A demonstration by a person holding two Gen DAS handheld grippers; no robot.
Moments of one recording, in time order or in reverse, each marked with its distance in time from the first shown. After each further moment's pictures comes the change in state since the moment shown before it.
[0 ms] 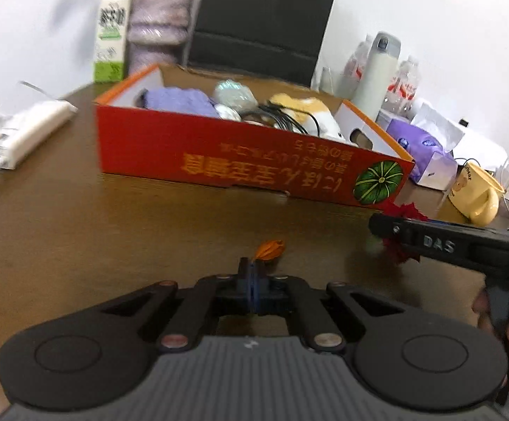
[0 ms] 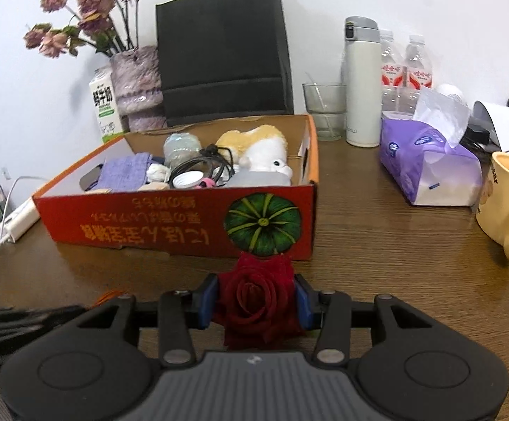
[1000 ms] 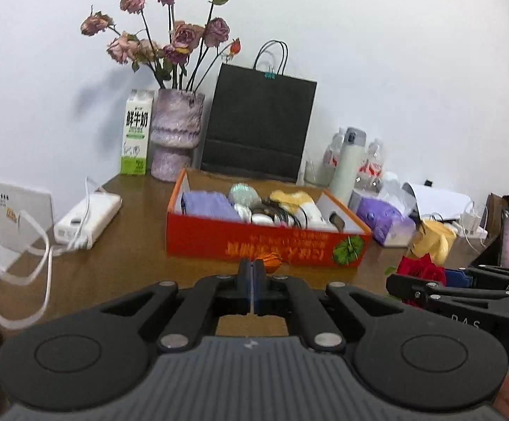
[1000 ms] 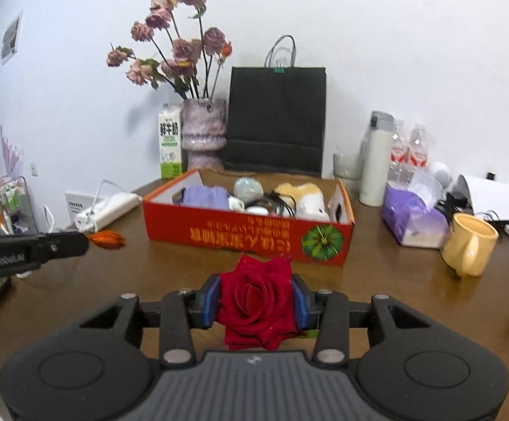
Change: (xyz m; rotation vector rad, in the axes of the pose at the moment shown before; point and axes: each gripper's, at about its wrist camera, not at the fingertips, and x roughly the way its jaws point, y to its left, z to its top) left arm -0.134 0.041 0.007 0.051 -0.278 -0.056; right arm -0.151 0.089 -0.027 -0.123 -0.177 -0.012
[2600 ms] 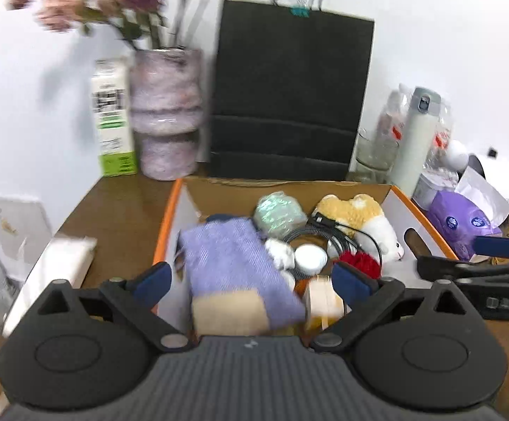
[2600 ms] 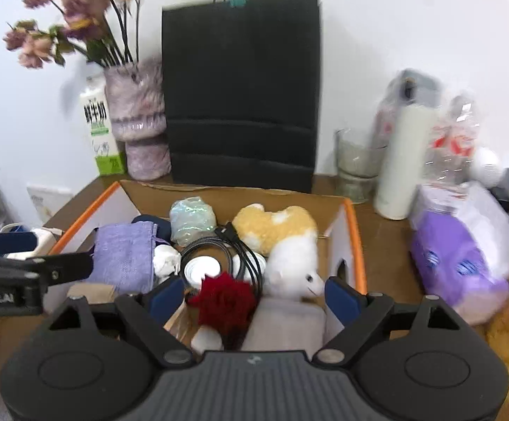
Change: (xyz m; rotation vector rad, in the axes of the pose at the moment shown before) left arm 0.192 0.008 0.080 0.060 0.208 0.115; right arm 0.197 -0.062 0.107 0.062 0.189 -0.057
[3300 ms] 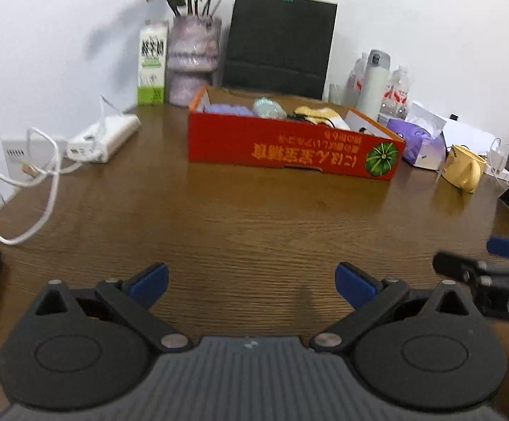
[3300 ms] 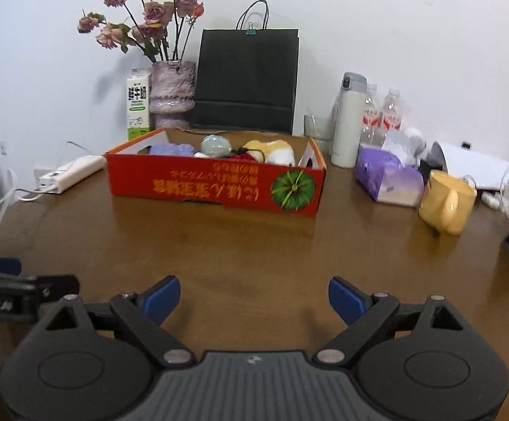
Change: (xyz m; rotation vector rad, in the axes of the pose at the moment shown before) left arm -0.140 0.007 -0.183 -0.022 -0.004 -0.029; right arm -0.163 0.043 -0.208 -0.007 -0.089 -0.056
